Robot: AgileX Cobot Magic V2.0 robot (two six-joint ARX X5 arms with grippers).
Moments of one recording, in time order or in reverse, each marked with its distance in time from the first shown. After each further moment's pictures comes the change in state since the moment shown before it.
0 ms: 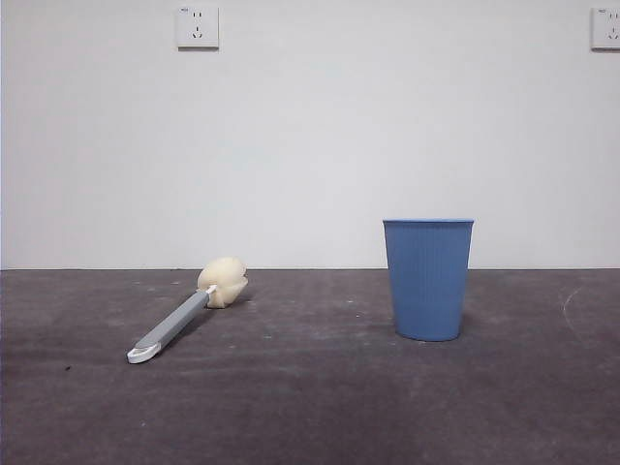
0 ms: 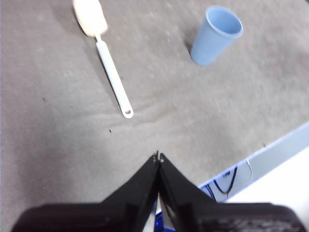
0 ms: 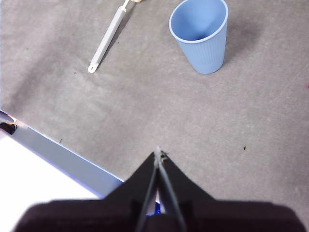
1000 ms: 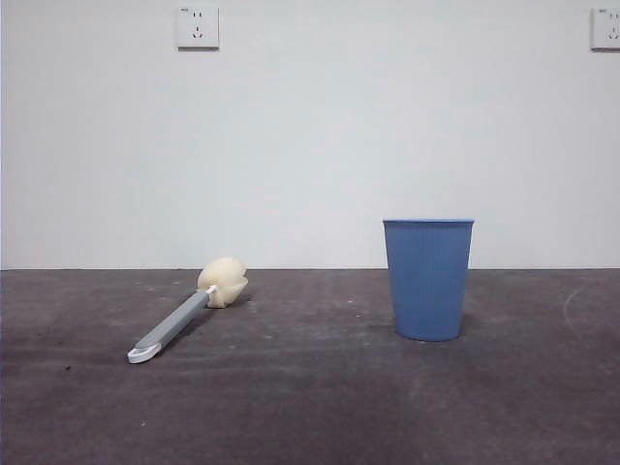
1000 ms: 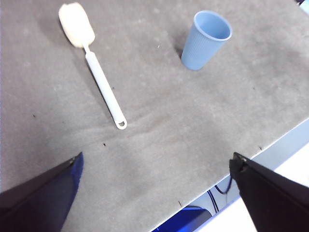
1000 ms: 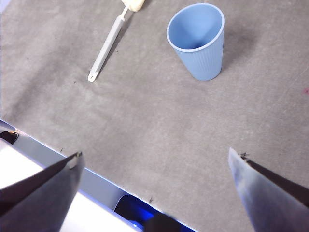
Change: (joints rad) left arm -0.052 0.074 0.000 0.089 0.005 -0.002; right arm 0.000 0.014 0.000 0.037 0.000 0.035
